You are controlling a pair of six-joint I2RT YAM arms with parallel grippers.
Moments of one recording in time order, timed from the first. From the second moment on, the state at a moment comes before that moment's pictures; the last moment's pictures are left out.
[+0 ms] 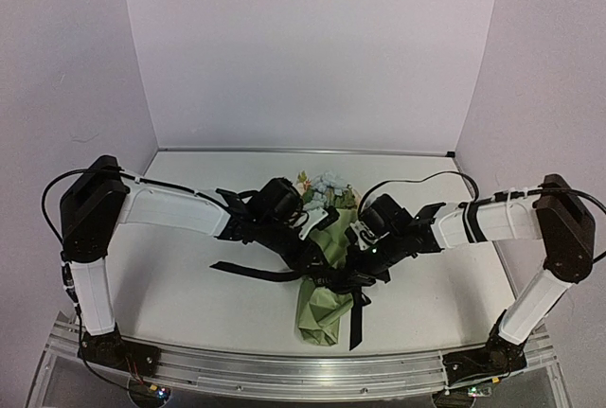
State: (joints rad) left arm -0.99 1.91 1.25 -0.16 0.40 -0.13; right arm 0.84 1.66 0.92 -0.32 -0.37 0.81
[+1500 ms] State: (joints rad) left arm -0.99 1.95 1.28 -0.16 0.38 -0.09; right arm 0.84 1.62 0.89 -0.29 -0.37 0.77
